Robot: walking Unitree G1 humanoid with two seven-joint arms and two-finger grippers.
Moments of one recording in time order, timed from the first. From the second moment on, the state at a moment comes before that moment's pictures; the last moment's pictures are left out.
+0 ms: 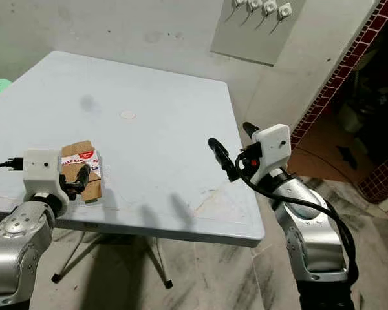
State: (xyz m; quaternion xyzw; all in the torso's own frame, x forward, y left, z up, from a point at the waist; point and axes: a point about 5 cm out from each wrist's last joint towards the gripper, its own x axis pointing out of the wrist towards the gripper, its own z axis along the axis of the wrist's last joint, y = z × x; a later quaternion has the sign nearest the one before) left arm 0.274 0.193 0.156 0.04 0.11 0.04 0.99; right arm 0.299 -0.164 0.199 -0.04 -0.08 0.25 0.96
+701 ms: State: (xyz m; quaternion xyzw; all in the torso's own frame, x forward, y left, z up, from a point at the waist) left arm 0.287 0.178 0.173 0.03 0.06 0.00 1.00; right arm 0.289 -0.143 0.175 0.05 -0.06 0.24 0.97
